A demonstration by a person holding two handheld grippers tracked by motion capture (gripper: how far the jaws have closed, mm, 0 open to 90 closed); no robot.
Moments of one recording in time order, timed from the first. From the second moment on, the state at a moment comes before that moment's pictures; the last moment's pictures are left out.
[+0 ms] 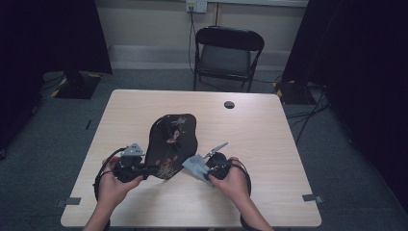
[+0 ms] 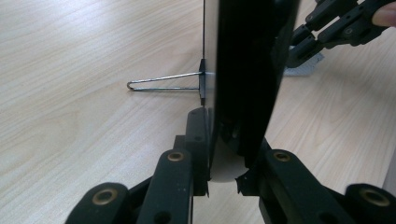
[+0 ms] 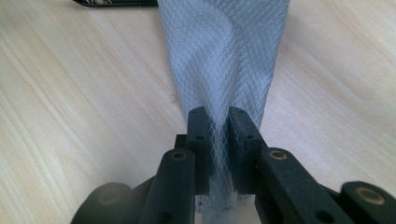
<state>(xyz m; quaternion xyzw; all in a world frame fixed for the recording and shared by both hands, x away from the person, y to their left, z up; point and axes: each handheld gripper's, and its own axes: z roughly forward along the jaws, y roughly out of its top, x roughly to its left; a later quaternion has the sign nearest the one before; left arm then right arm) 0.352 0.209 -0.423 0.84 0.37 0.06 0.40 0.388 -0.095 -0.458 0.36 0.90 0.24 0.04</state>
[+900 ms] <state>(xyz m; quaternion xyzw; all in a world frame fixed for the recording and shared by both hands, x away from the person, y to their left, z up) 0.352 0.209 -0.423 0.84 0.37 0.06 0.40 0.389 -0.107 -0.351 0.32 0.90 0.29 0.09</state>
